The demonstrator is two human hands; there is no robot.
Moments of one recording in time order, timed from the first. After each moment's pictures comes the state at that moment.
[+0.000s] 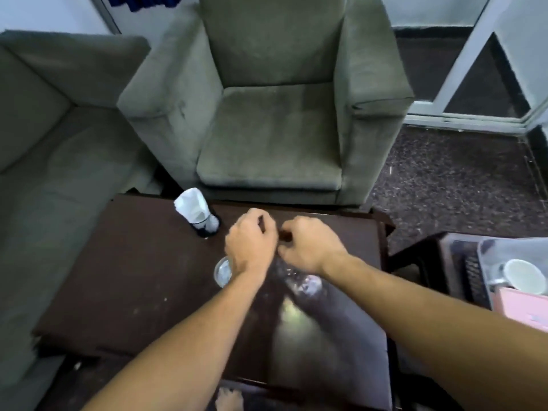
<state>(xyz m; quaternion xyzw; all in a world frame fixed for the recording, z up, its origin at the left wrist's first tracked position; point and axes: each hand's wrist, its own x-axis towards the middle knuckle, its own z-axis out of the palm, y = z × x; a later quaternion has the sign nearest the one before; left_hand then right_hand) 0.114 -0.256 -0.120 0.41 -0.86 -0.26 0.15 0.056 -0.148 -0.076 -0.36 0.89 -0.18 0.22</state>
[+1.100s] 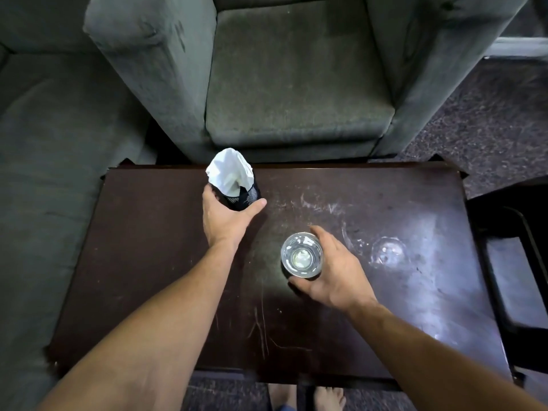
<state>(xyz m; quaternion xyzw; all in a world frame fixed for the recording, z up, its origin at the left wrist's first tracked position) 0.159 -0.485 -0.269 0.46 -0.75 -0.46 0.13 0.162 -0.247 -0.266 -0.21 0.91 -0.31 0.20</state>
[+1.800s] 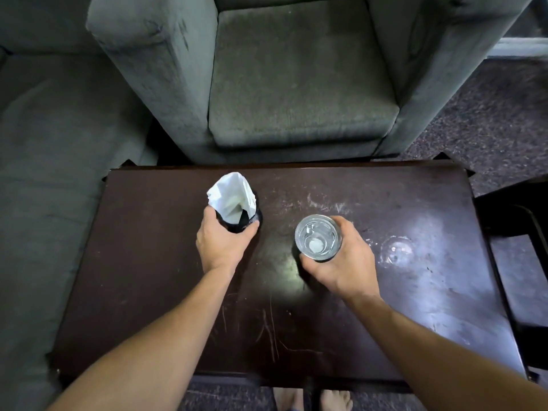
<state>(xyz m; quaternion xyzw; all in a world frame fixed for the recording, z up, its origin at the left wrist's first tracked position) 0.200 -0.491 -0.277 0.44 -0.81 -0.36 0.11 0.159 -0.267 -0.263 -0.07 0.91 -0.40 0.10</state>
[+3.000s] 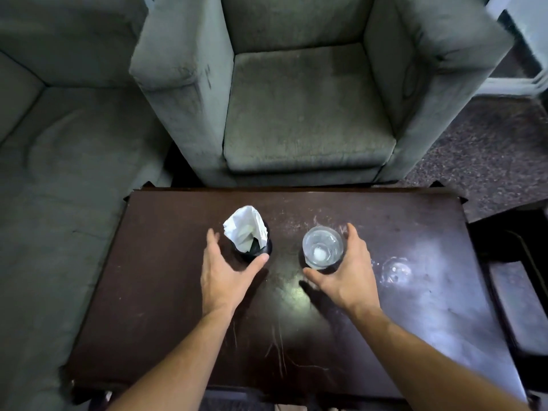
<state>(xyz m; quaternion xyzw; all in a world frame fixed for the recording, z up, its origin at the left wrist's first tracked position) 0.250 -0.491 -0.247 0.41 -0.81 -0.41 0.07 0.158 -0.273 -0.247 -0.05 0.92 -0.38 0.13</state>
